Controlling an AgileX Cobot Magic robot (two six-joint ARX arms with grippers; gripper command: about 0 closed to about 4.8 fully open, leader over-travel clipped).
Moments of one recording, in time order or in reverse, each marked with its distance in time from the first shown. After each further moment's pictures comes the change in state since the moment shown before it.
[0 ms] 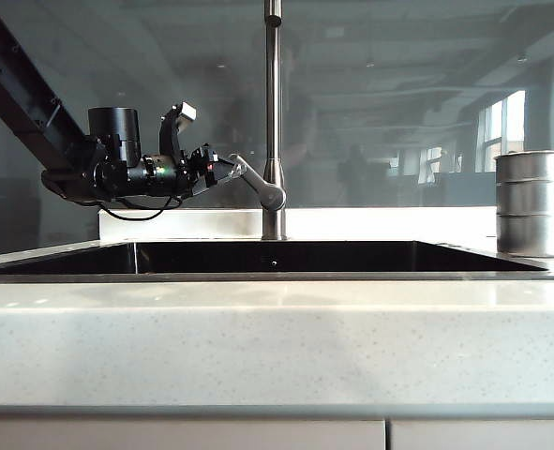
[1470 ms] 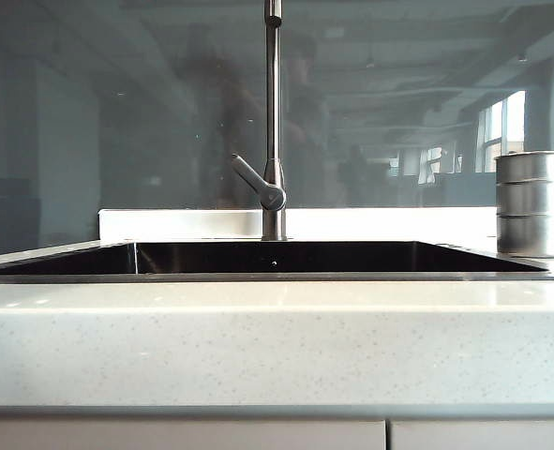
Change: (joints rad) left arm 0.012 -1.085 -0.002 -1.150 -0.541 0.193; right arm 0.000 0.000 0.000 0.000 0.000 0.000
